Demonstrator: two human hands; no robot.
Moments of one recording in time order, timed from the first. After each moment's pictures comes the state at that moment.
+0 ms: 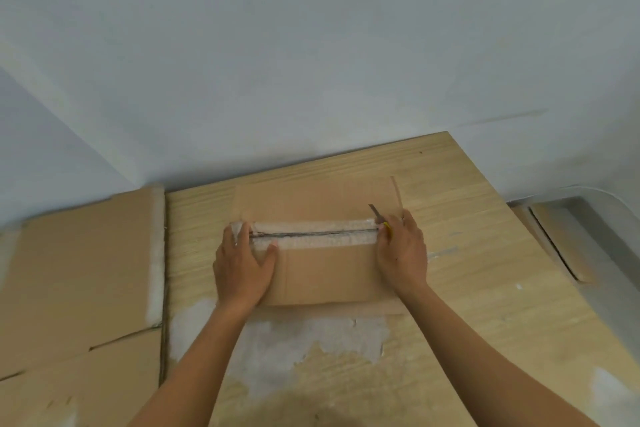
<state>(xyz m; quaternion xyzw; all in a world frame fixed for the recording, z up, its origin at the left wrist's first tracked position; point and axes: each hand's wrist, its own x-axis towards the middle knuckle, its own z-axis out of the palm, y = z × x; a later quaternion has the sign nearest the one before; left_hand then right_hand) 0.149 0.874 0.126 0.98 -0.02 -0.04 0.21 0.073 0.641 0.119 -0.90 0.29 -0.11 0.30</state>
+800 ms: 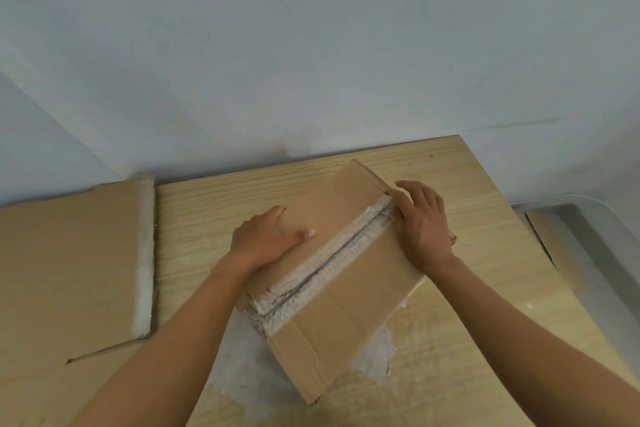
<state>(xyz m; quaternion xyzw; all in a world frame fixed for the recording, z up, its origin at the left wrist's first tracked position) 0.226 0.847 0.136 0.95 -0.15 -0.21 0.18 0.124 0.592 0.120 -0.97 0.11 -0.19 0.12</state>
